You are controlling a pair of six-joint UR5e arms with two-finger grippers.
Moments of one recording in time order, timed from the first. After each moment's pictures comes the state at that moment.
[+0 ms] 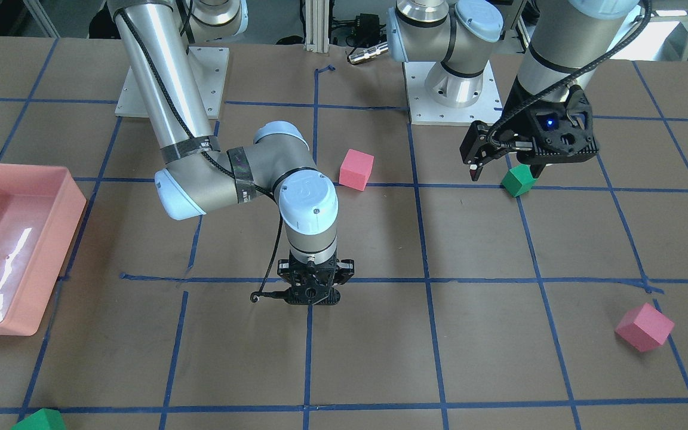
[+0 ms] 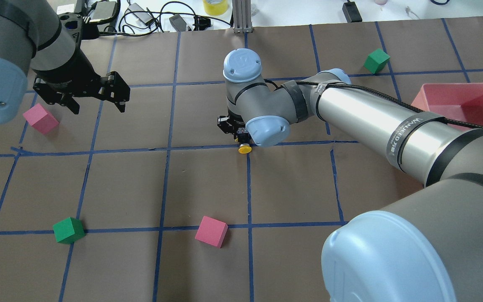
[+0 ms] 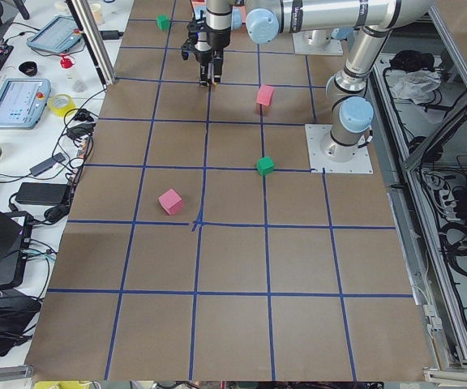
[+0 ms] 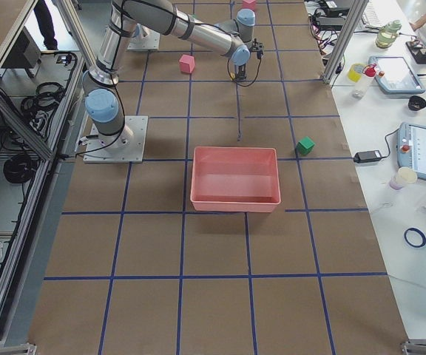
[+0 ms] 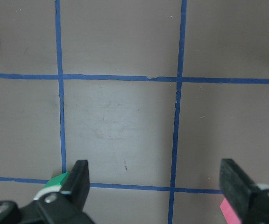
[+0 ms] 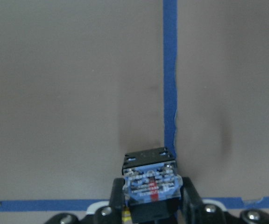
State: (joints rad) left arm -1.51 -1.55 -1.68 -1.43 1.64 0.02; right arm 1.95 -0.96 1.58 -2.23 -1.54 0.41
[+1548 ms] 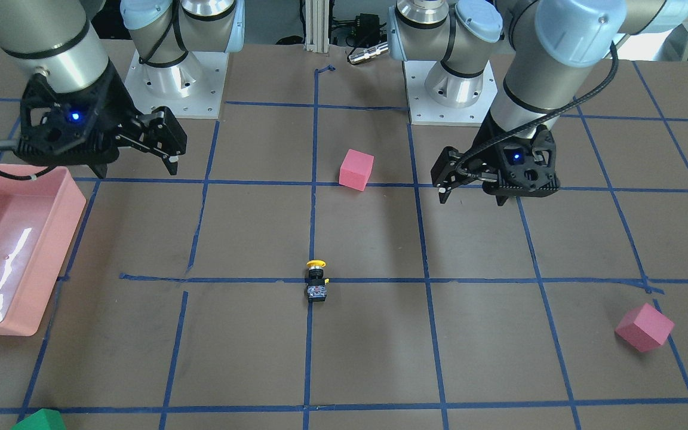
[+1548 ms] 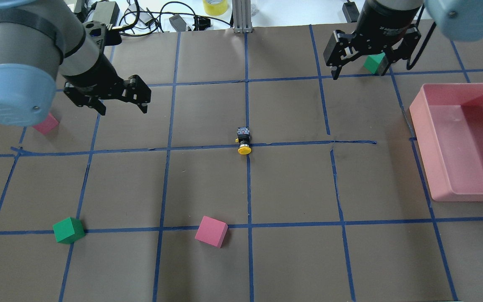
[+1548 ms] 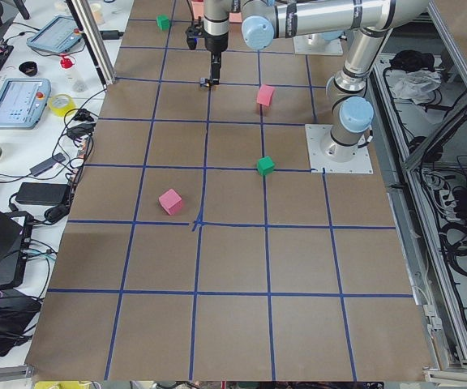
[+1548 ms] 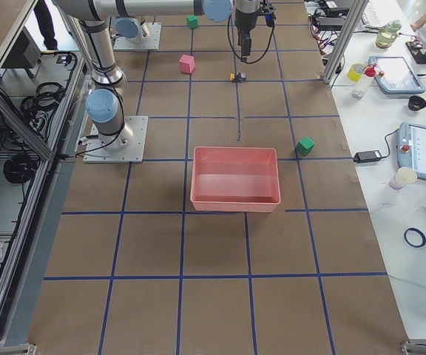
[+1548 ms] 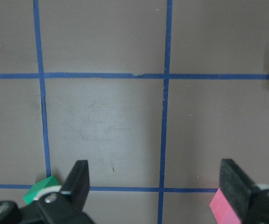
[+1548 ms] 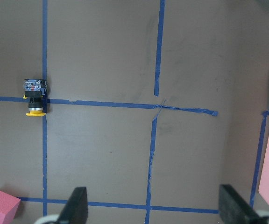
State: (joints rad) left arm -1.56 -1.63 -1.71 -1.31 1.51 0.03; right arm 1.58 -1.50 1.45 -1.54 -1.54 -0.05
